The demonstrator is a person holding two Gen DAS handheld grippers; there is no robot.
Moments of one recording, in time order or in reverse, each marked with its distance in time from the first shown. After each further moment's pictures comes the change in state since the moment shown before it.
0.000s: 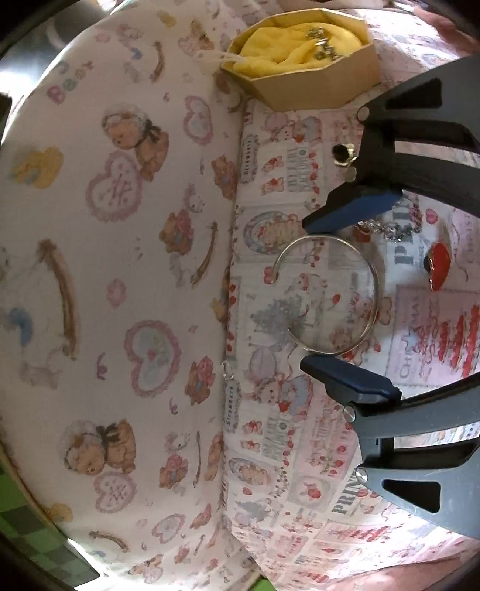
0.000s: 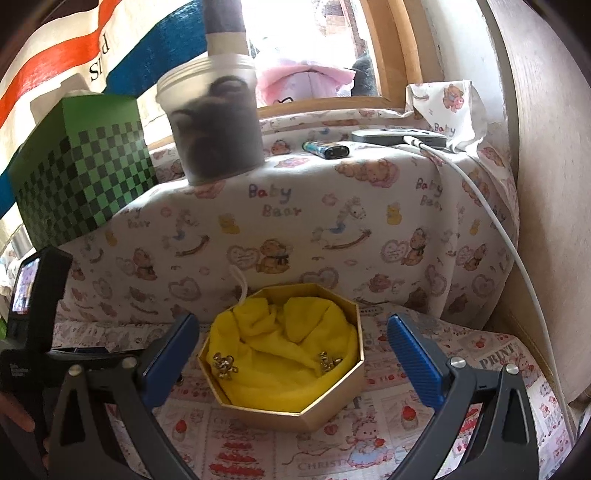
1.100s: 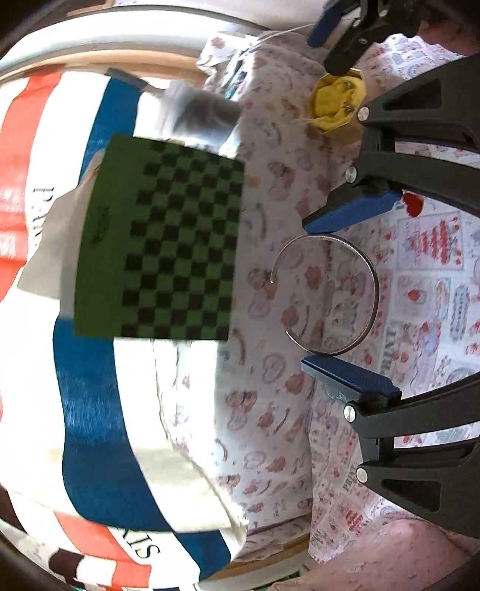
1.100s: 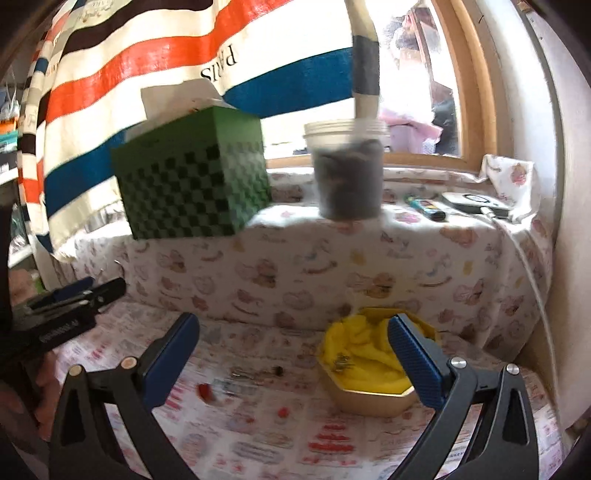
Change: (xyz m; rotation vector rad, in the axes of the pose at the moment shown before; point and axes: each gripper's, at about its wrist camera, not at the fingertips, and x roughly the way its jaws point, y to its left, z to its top) left arm -0.145 0.118 -0.073 -0.071 -0.619 -0.054; right arm -0.056 0.079 0.000 -0.154 -0.027 0.250
